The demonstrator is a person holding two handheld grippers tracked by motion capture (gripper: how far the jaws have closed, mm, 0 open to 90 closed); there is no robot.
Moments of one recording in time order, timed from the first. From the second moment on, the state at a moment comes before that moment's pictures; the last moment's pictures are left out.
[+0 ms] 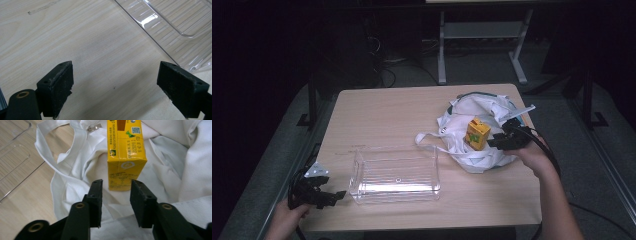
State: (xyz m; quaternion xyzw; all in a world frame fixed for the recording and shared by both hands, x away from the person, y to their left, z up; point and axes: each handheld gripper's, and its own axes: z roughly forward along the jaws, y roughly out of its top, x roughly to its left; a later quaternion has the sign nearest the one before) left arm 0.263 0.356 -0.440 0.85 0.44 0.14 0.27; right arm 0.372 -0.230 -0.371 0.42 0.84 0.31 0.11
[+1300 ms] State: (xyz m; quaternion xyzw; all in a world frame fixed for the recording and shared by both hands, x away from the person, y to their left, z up) left arm 0.262 0.352 -0.440 0.85 0.43 0.13 0.27; right arm 0.444 -0.188 -0.341 0.38 0.90 0.19 0.07
